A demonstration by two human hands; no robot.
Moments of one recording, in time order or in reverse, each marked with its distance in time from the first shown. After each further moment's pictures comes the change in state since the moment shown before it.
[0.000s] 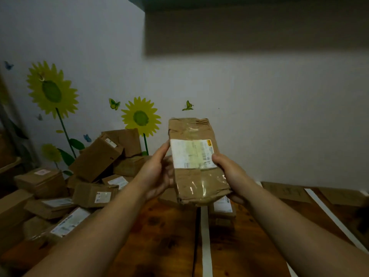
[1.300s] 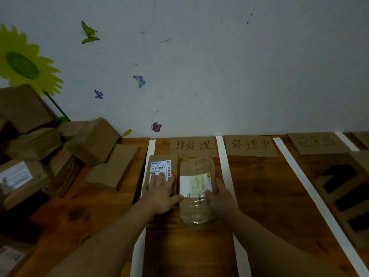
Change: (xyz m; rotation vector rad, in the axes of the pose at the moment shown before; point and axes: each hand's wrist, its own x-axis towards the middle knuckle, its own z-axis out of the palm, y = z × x) left_hand 0.212 -0.289 0.074 1.646 -0.205 -0.488; right_hand 0.075 0.198 -0.289 -0.497 0.381 0.385
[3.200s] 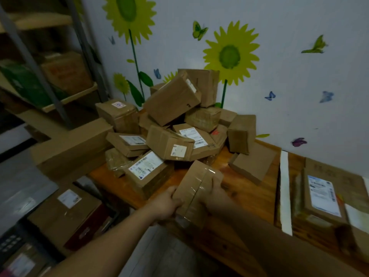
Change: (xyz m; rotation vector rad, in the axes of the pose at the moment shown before) left_hand -0.257 -0.419 -0.013 -1.109 0.007 -0.349; right_hand -0.168 -0.177 0.425 -0.507 -0.460 -0.121
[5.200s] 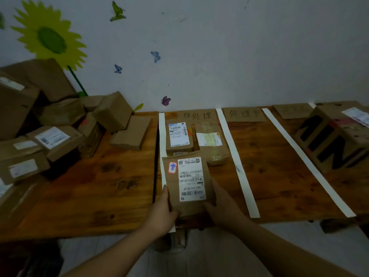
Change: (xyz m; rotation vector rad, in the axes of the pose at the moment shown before) left_hand -0.032 0.044 0.350 0.375 -0.133 0.458; right_hand -0.200 0.325 -0.136 0.188 0.390 0.044
